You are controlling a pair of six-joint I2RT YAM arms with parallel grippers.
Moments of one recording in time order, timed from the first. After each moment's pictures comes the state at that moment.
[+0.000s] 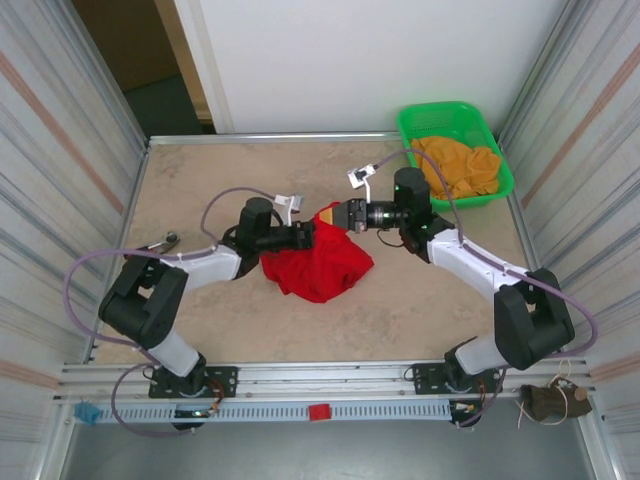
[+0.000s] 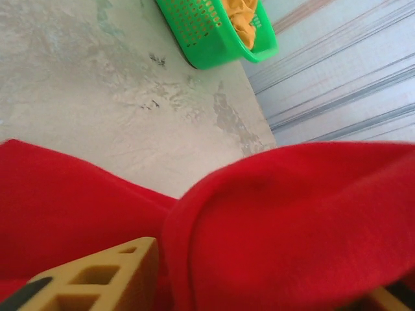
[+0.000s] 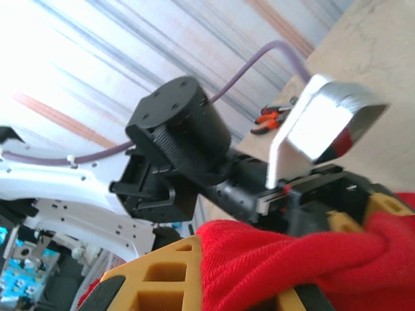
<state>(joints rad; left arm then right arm) -0.53 1.59 0.77 0.43 0.63 -0.69 0.45 1.44 0.91 0.34 -1.00 0.75</state>
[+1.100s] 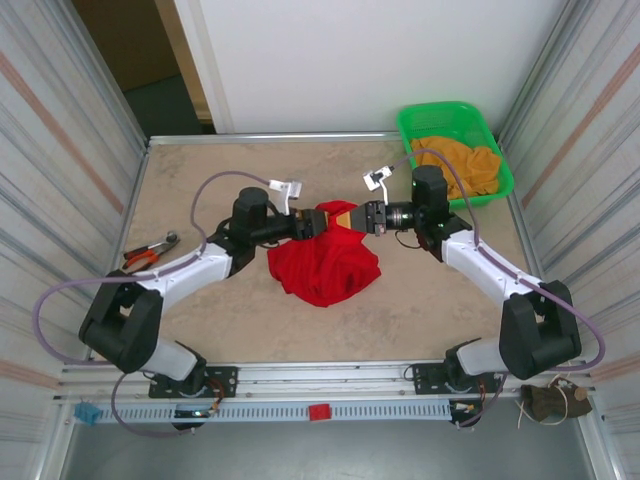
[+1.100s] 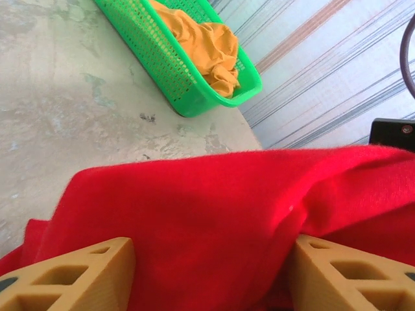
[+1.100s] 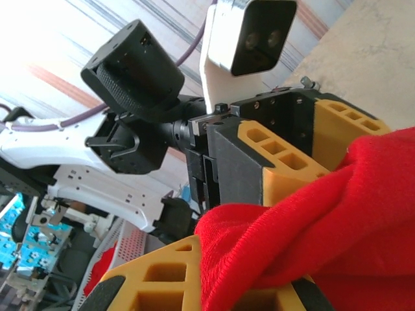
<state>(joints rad) -0.57 1.47 0.85 0.30 0.51 -0.59 0.37 1.37 0.91 0.17 -1.15 0.62</state>
